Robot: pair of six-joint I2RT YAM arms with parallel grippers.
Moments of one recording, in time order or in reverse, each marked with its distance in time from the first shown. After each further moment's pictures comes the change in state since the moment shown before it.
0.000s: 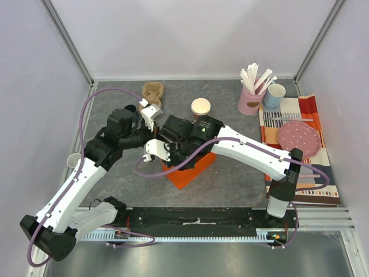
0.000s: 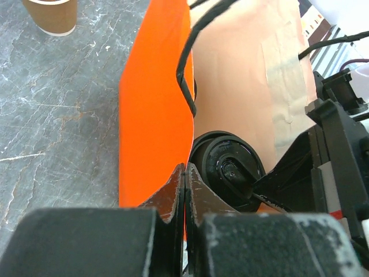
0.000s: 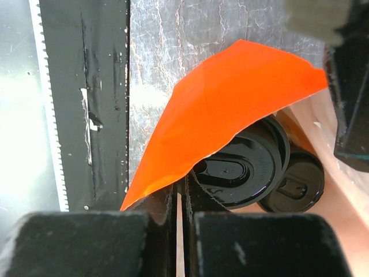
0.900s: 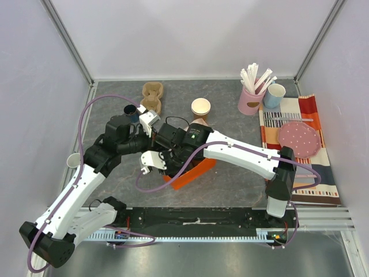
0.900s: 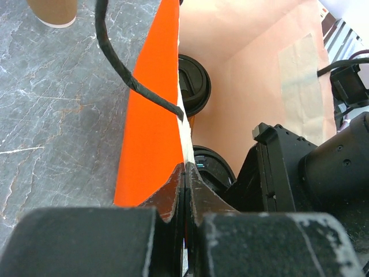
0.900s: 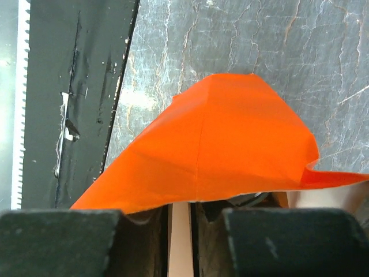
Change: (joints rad) left arm 0.012 -0.077 -0.103 0.043 0.016 0.013; right arm 0.008 0.037 -0.133 0.148 -0.057 -0.200
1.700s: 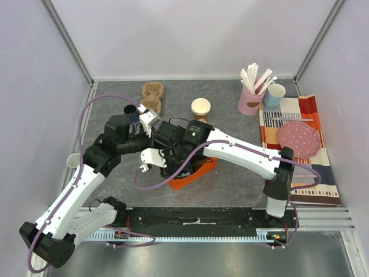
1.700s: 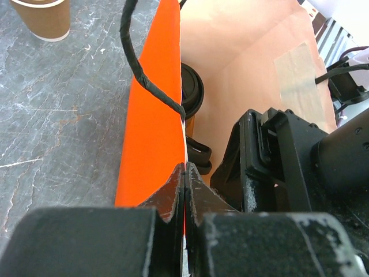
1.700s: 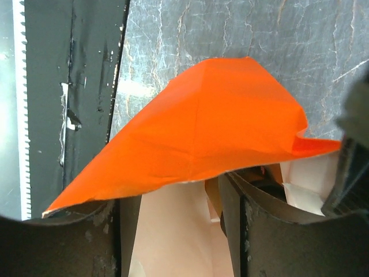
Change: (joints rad) left arm 0.004 0.000 0.000 0.021 0.039 0.020; right arm 0.009 0.018 0.100 -0.092 0.055 0.036
